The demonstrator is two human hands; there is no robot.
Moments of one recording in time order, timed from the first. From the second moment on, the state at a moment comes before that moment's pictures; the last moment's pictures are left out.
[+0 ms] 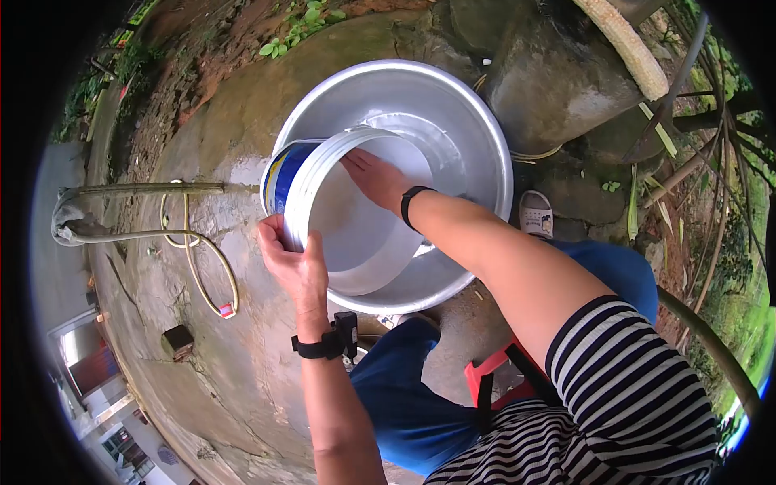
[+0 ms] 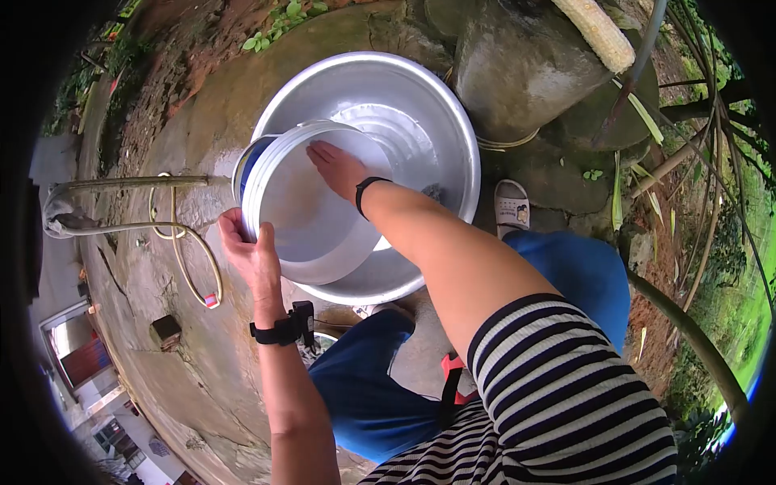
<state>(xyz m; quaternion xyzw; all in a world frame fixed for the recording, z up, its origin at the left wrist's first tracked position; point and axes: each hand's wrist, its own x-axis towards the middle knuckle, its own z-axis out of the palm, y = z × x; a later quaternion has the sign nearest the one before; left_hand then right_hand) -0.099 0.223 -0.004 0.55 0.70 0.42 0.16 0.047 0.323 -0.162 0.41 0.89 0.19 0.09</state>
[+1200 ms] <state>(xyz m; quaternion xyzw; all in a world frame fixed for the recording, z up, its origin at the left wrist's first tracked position) -0.085 0.241 -0.028 0.69 0.64 0.33 0.09 0.033 0.201 -0.102 0.48 0.37 -0.66 -0.45</state>
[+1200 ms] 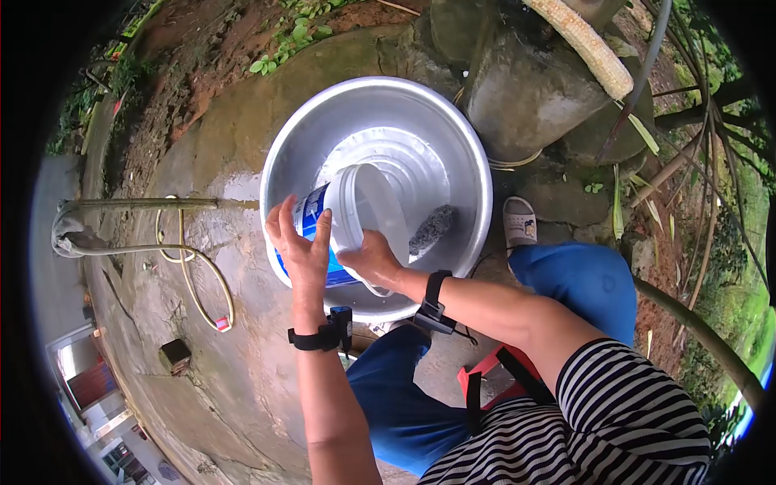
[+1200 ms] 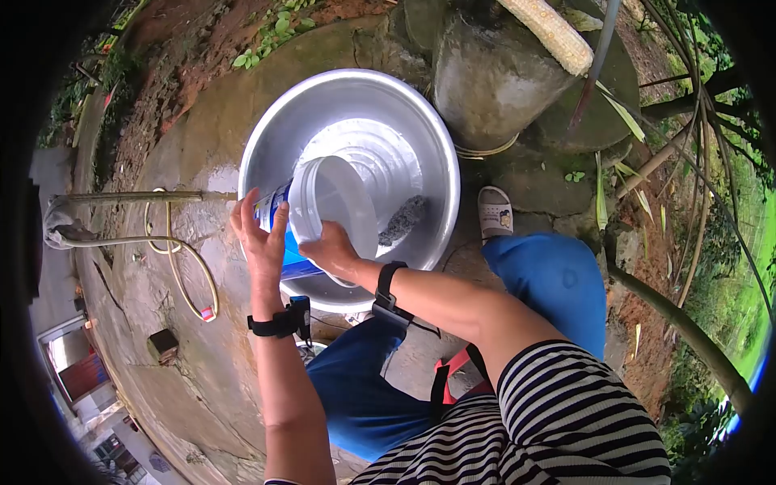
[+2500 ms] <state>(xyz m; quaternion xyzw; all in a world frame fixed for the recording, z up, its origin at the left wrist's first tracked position) -0.068 0.227 -0.074 0.07 0.29 0.64 0.71 0.009 0.254 -0.037 0.52 0.71 -0.29 -0.36</state>
